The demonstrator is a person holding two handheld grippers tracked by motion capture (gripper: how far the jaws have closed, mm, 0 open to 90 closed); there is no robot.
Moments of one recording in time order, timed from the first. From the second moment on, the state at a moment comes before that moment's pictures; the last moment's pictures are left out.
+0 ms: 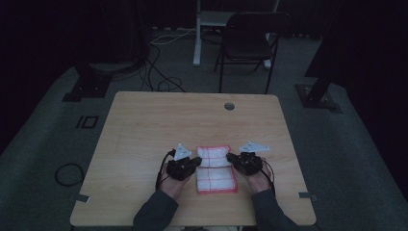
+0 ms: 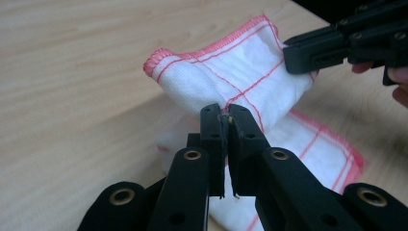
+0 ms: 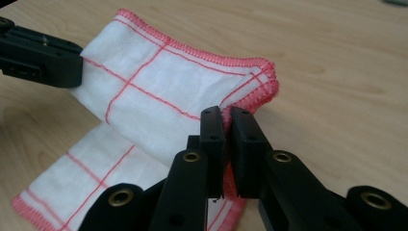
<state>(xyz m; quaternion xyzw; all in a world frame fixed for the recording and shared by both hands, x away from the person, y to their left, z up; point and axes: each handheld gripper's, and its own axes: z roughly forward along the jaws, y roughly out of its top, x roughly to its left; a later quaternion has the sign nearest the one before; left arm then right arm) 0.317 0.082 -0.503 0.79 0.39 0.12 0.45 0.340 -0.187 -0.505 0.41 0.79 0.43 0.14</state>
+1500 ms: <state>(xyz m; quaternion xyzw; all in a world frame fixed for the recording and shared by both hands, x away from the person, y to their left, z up) 0.344 0.098 -0.507 0.78 0.42 0.12 0.45 0.365 -0.189 -0.510 0.46 0.78 0.41 0.11</state>
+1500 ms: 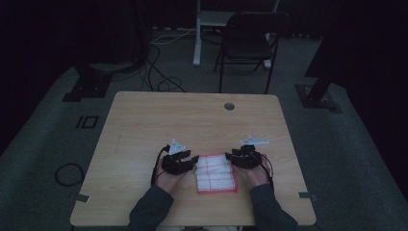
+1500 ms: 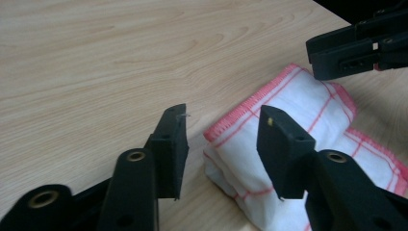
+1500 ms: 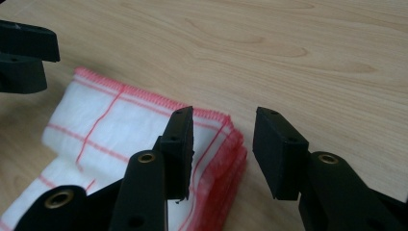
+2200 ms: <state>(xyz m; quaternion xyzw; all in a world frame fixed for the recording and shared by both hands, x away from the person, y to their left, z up) 0.363 0.086 -0.524 0.79 0.43 0.08 0.42 0.381 -0.182 -0.525 0.48 0.78 0.41 0.05</state>
